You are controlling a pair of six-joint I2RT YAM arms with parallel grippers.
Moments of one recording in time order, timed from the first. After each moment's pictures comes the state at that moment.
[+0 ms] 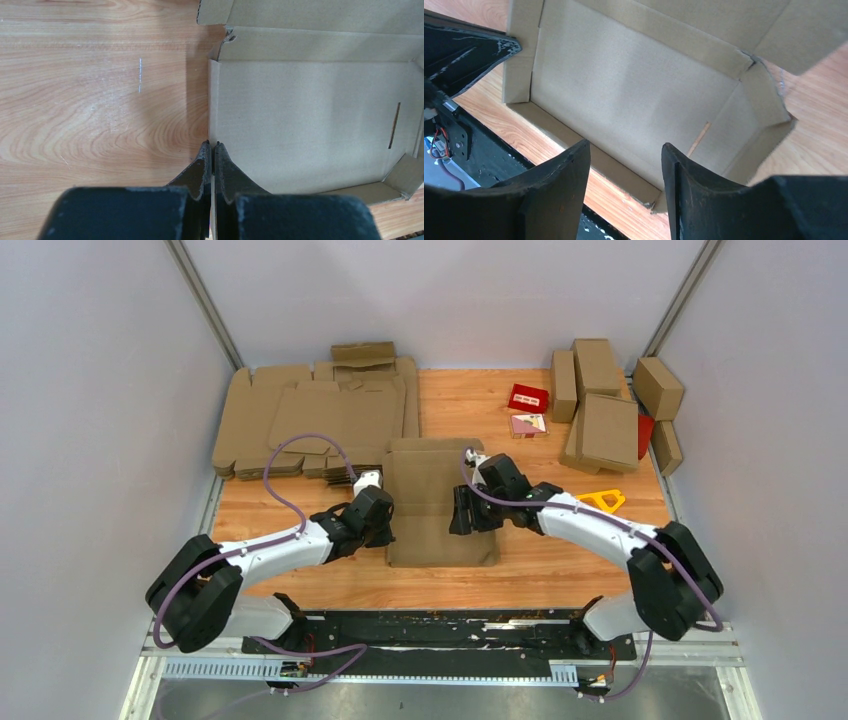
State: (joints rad) left arm -0.77 1.30 0.59 -0.20 -0.24 -0.79; right arm 0.68 1.46 0.84 -0.29 -0.24 0.45
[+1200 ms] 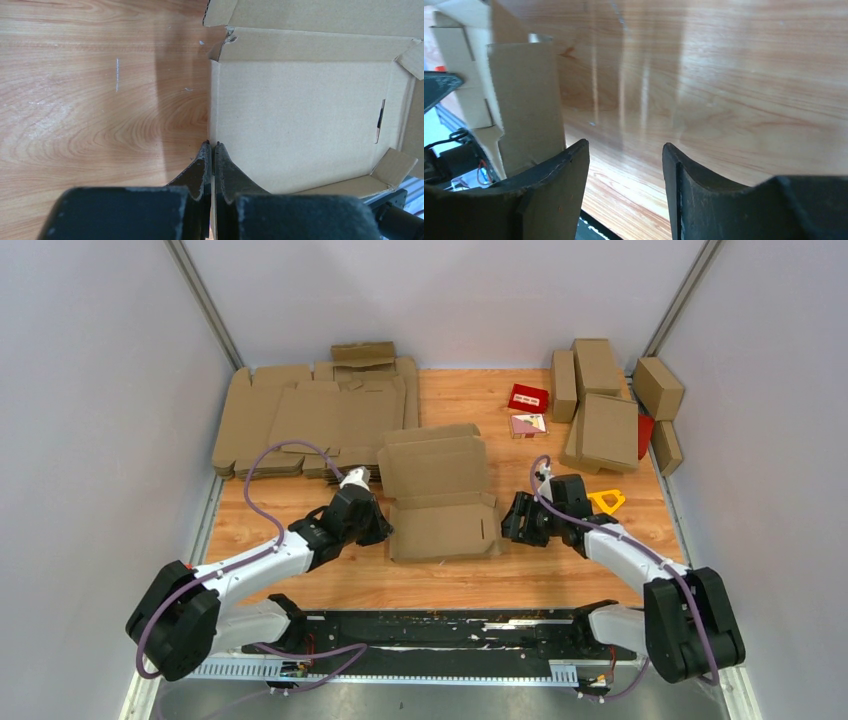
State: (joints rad) left arm -0.68 1.14 0.51 -0.11 -0.07 -0.83; right arm 0.26 1.21 0.48 -0.18 -0.43 0.51
